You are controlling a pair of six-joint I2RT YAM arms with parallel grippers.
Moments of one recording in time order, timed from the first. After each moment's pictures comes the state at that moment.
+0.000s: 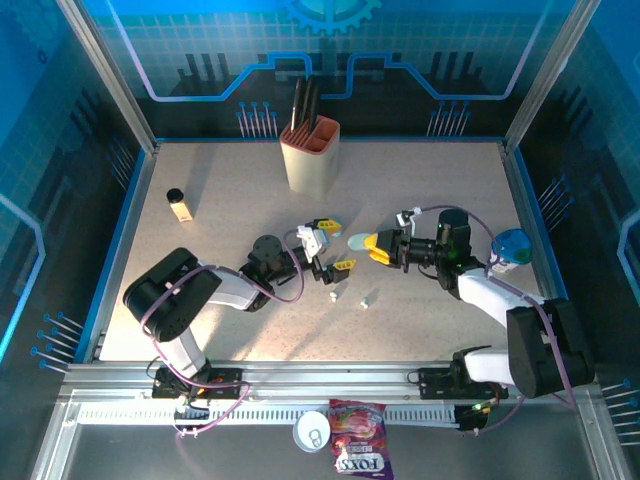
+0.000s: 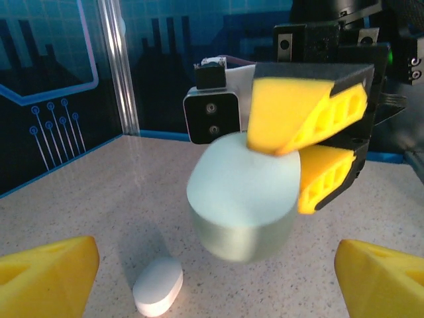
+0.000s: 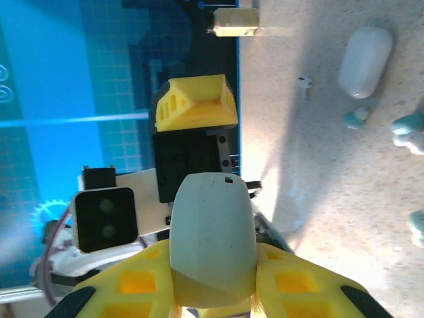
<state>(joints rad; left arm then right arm) -0.63 1.71 0.54 1.24 0.51 0.01 0.20 1.28 0.51 0.54 -1.10 1.35</state>
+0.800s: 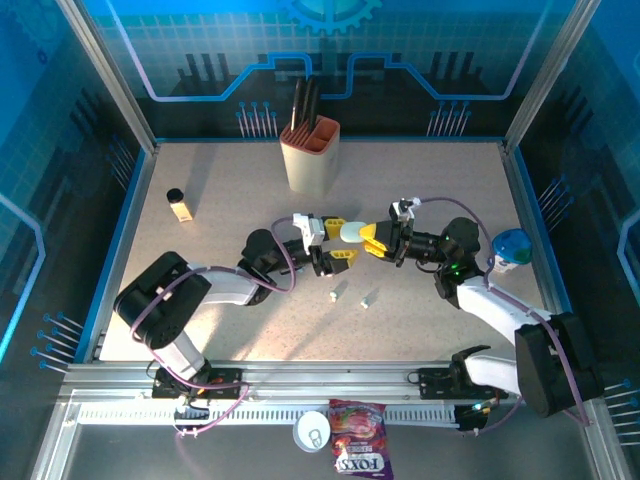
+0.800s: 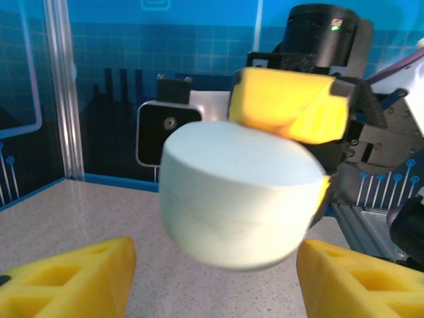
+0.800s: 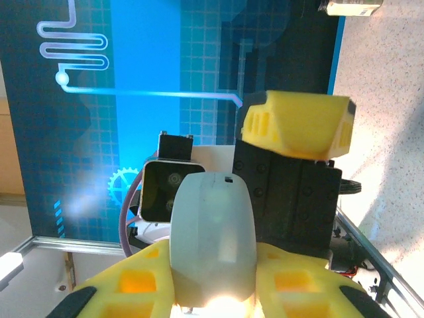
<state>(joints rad) -0.63 1.65 0.61 1.29 0.68 -0.19 0.28 1.21 0.49 0.88 -1.07 1.64</state>
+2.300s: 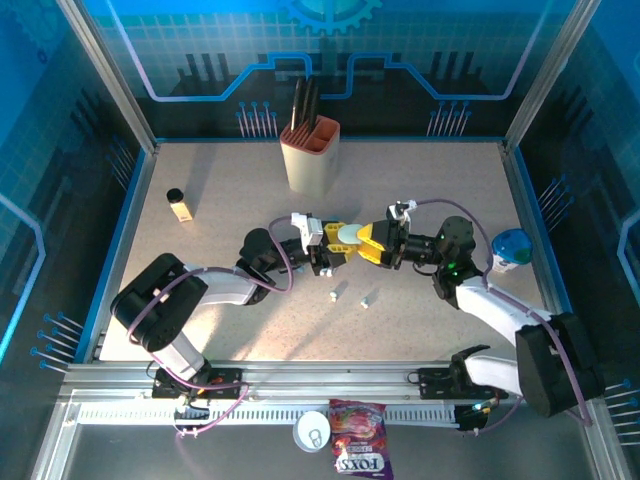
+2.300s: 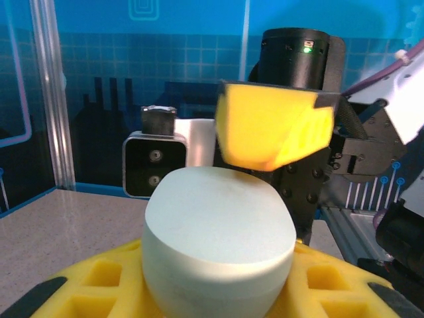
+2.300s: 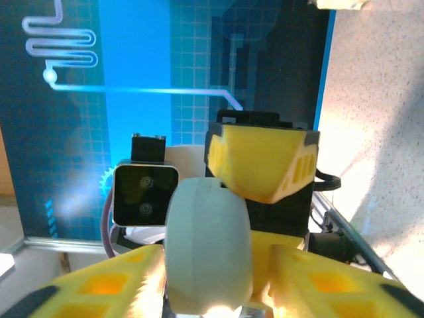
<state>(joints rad) -0.63 1.63 0.60 1.28 0.68 -0.19 0.31 1.19 0.50 0.73 -1.06 1.52</state>
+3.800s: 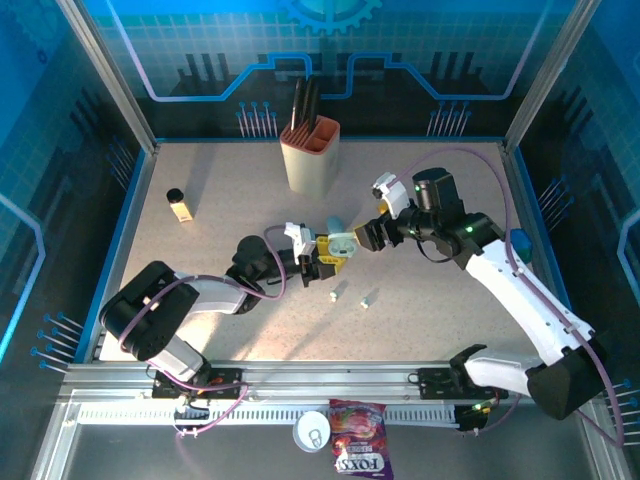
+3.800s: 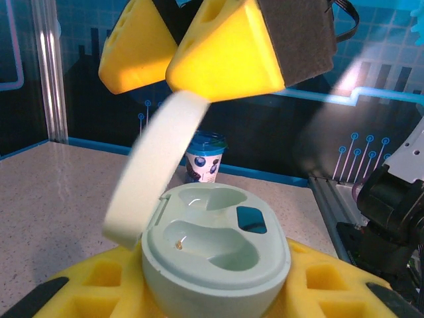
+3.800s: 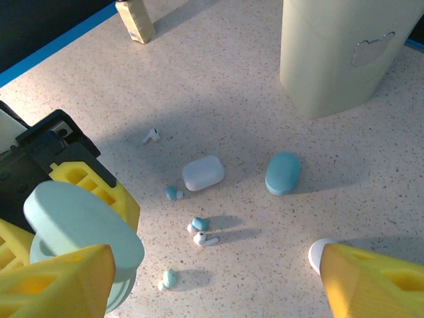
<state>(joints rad) -0.59 1.56 0.49 1.21 0.73 -0.19 0.46 1.19 1.17 -0.64 -0.35 -0.09</state>
